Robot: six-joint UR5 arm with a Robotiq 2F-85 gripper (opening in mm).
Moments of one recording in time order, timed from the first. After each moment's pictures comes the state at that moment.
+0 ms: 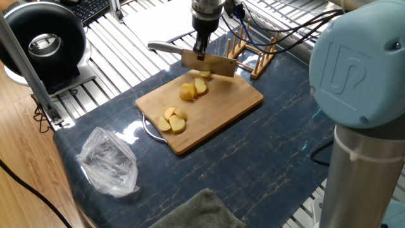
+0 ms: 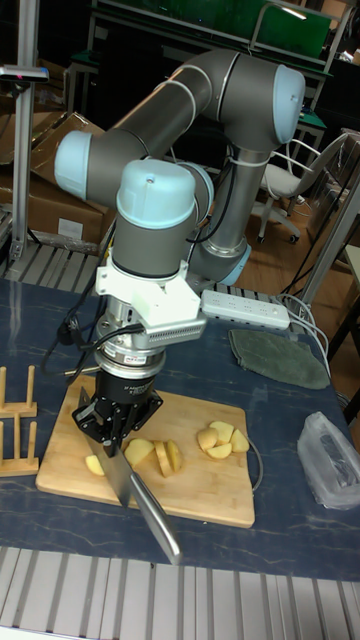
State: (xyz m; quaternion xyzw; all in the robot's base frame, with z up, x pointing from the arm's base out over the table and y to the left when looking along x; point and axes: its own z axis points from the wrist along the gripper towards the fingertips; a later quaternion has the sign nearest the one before) arm 0.660 -0.054 0.078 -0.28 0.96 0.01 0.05
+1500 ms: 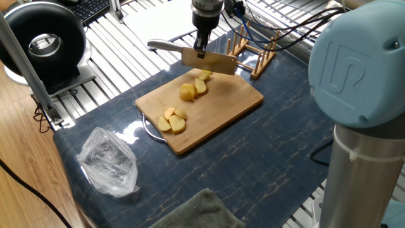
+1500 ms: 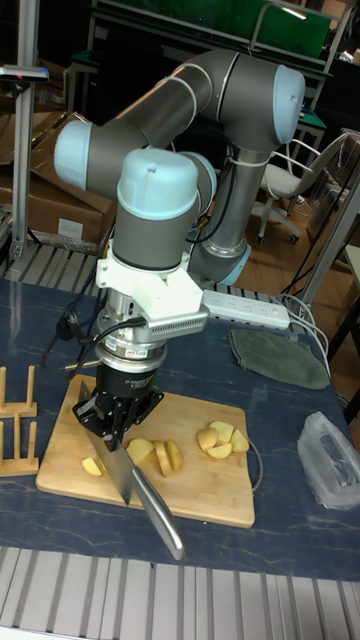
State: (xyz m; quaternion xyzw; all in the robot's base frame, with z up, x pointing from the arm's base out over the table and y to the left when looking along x) arm 0.653 -0.056 0.095 -0.28 0.96 0.01 0.03
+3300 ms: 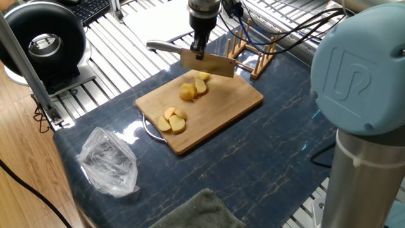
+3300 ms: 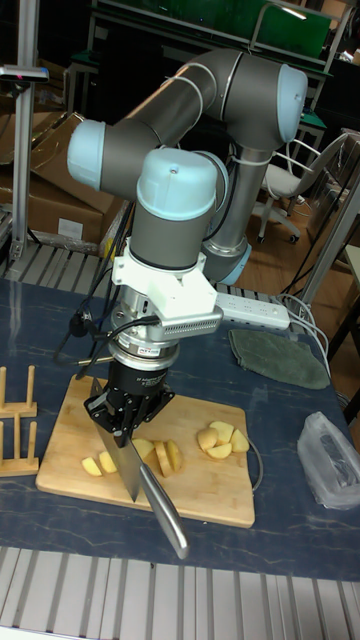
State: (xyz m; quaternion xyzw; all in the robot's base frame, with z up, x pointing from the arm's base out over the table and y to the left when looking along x) arm 0.650 -0.042 0.092 -0.26 0.96 0.01 0.03
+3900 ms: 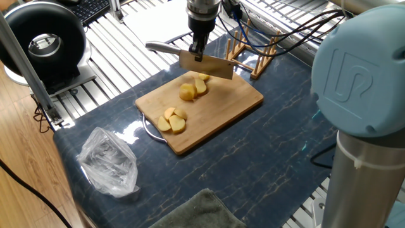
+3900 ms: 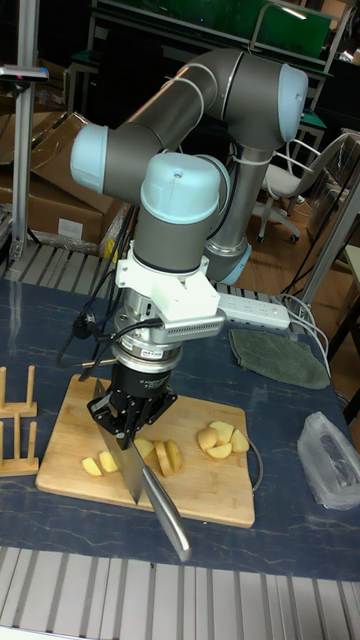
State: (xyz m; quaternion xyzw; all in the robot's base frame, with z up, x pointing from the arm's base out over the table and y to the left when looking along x) arm 0.651 -0.039 0.089 -0.26 0.97 0.01 0.03
